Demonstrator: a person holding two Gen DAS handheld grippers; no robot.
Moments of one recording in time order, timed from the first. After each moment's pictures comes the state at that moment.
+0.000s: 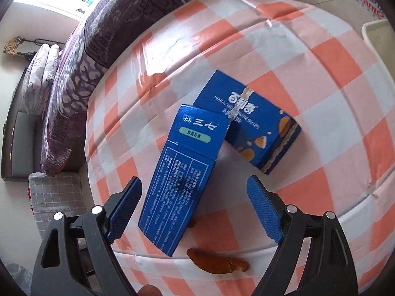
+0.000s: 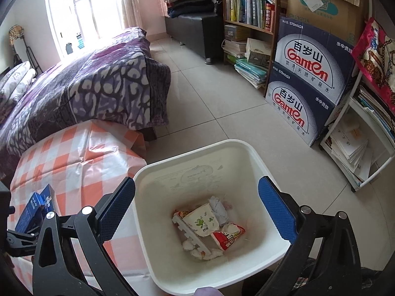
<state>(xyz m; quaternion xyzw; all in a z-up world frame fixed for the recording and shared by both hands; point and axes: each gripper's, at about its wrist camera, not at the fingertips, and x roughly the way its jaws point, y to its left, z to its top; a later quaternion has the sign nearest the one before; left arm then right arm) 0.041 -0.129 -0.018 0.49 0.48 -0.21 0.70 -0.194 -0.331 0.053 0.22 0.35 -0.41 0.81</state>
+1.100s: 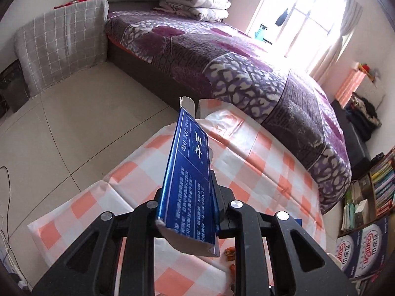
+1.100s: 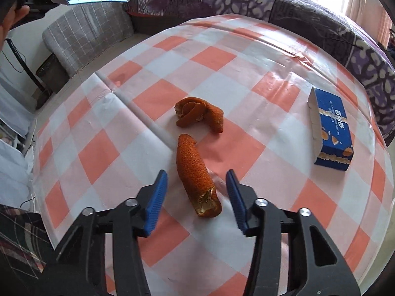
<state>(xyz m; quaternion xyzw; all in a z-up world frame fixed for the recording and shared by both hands) 0.103 0.188 0.121 -0.14 0.44 -0.06 0.89 -0.023 -0.012 -0.019 0.01 0.52 0.08 0.85</state>
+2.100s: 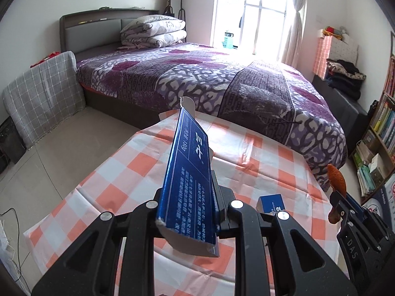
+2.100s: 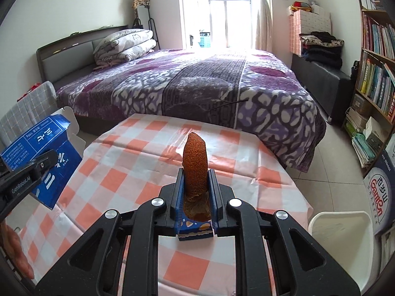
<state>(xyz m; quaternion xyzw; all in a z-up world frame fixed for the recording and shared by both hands) 0.021 0.032 0.112 0.00 0.35 -0.10 0.93 -0.043 -0.151 0.096 0.08 0.31 -0.14 0.93</state>
